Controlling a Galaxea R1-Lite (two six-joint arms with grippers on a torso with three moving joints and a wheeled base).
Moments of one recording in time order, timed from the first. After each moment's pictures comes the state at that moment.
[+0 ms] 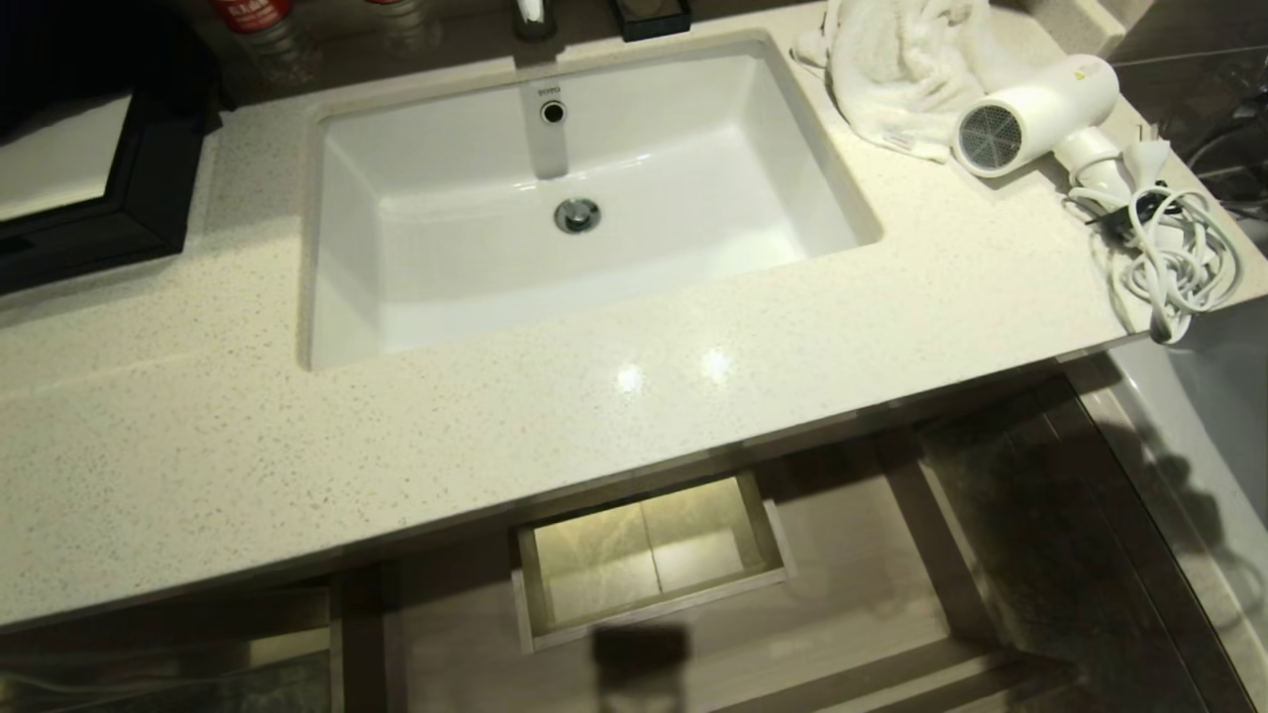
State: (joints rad) left arm 0.00 0.00 0.00 0.00 0.00 0.00; right arm -0.53 1.12 -1.40 0.51 -0.18 -0.27
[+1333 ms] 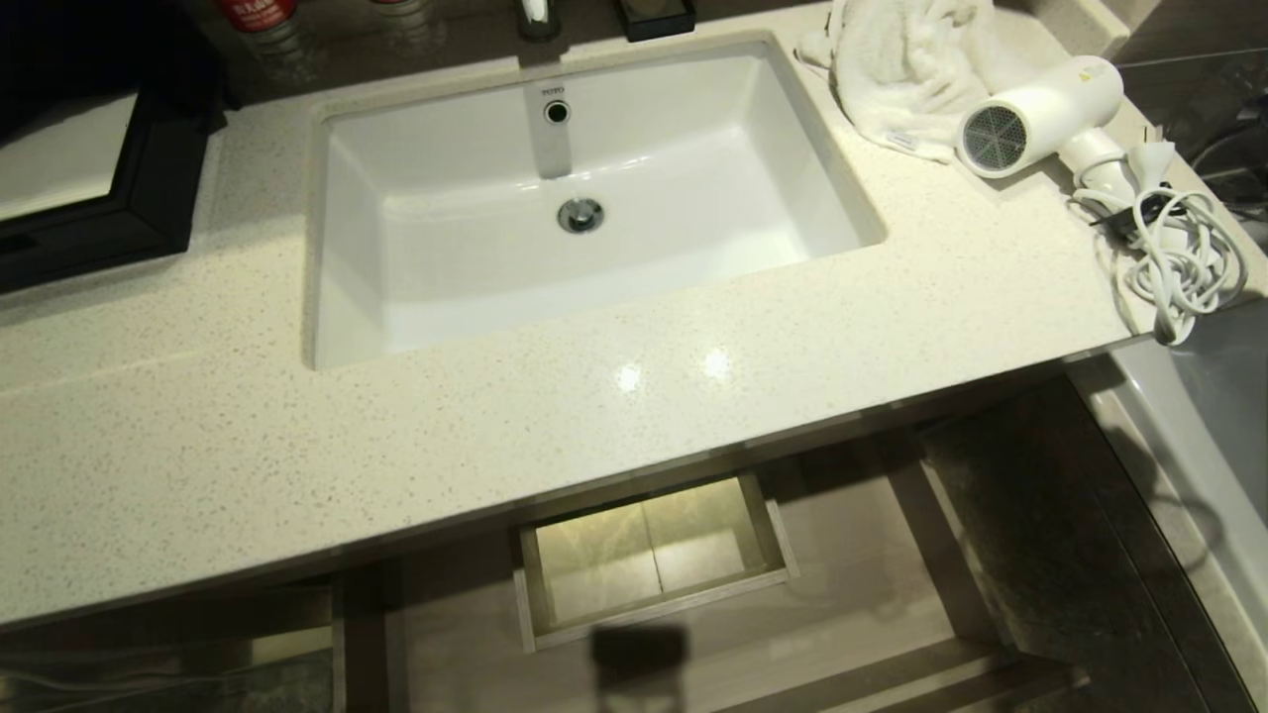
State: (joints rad) left arm 0.00 0.00 0.00 0.00 0.00 0.00; right arm -0.48 1.25 -1.48 0.61 0.21 -0.27
